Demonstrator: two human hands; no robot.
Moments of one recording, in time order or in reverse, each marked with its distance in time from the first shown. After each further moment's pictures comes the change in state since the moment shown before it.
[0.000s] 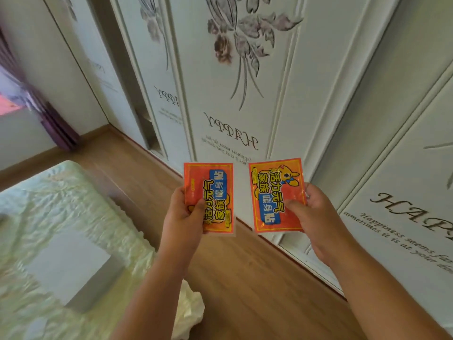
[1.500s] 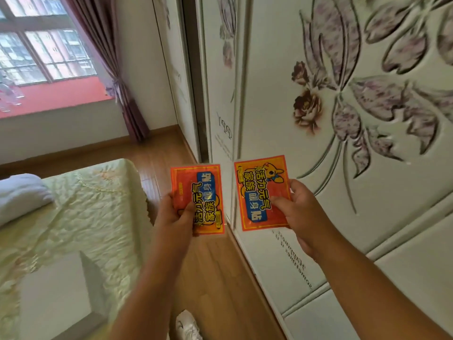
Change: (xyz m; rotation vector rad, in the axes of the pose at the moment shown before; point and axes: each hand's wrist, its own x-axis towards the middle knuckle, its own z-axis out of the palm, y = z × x) left_hand 0.360 0.039 0.047 -0.171 0.460 -0.027; right_hand 0.449 -0.122 0.150 -0.017 -0.495 -0.096
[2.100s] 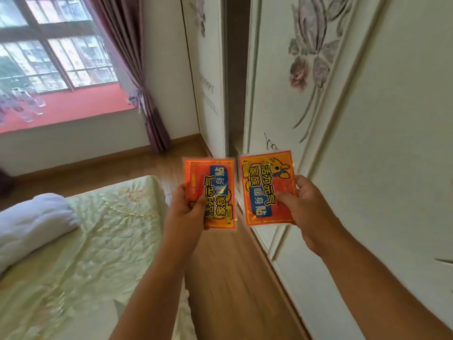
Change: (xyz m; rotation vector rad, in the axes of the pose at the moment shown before) left_hand 0.262 0.050 -0.126 0.068 -0.020 0.032; right_hand 0.191 -0.069 0.223 0.003 -0.021 -0.036
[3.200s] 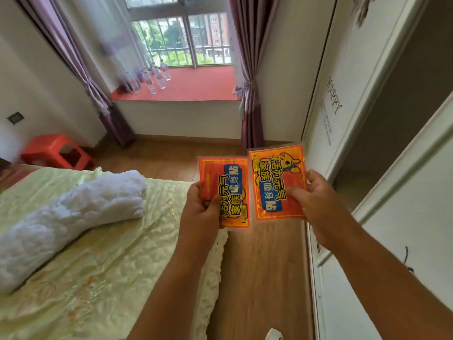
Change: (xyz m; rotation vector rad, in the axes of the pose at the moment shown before) left_hand 0.376 0.017 -0.008 -0.002 0.557 -0.027; right_hand 0.466 -0.065 0.199 -0.028 -0.567 0.018
